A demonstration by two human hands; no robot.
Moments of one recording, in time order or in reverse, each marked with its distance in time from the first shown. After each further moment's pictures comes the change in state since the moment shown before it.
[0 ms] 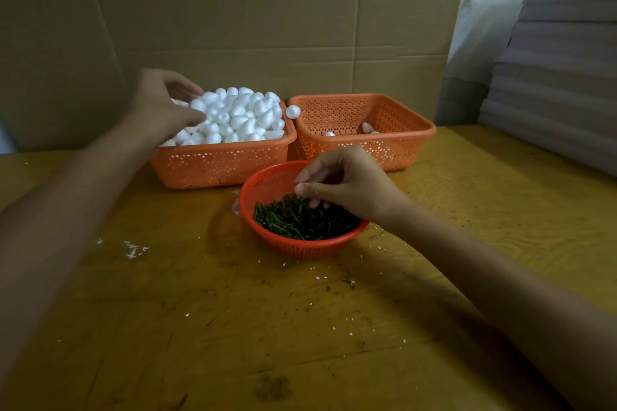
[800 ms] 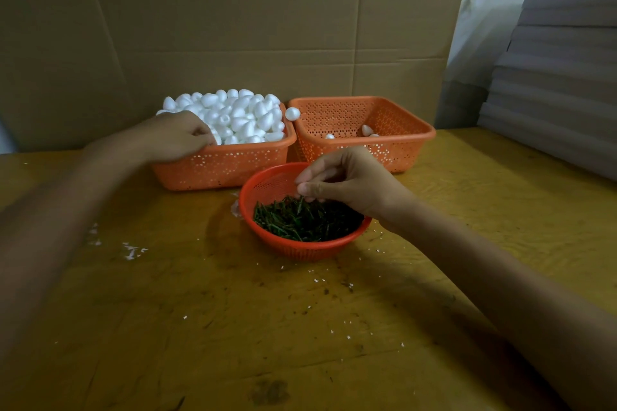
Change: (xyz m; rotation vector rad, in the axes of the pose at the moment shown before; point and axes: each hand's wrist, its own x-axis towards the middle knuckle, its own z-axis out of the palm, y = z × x) left_hand -0.009 0.003 -0.003 0.587 -0.517 0.050; right_hand 0.000 -0.003 -0.008 0.183 -0.060 0.058
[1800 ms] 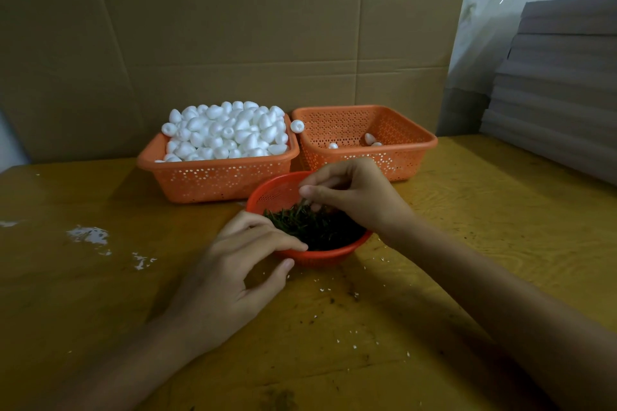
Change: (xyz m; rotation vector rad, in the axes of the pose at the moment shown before) left_hand -0.139 0.052 0.111 -0.340 0.409 0.656; right_hand -0.004 -0.004 0.009 -0.079 0.145 -0.028
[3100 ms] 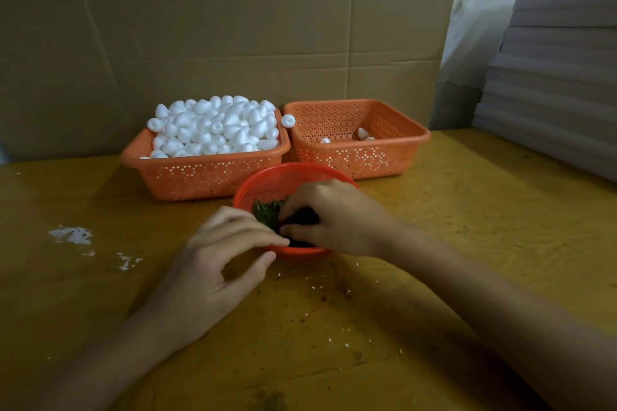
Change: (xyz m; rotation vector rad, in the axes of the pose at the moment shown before) left_hand 0.000 -0.014 -0.001 -0.014 0.000 -0.008; right_hand -0.004 -0.007 0.015 -0.739 -0.255 -0.200
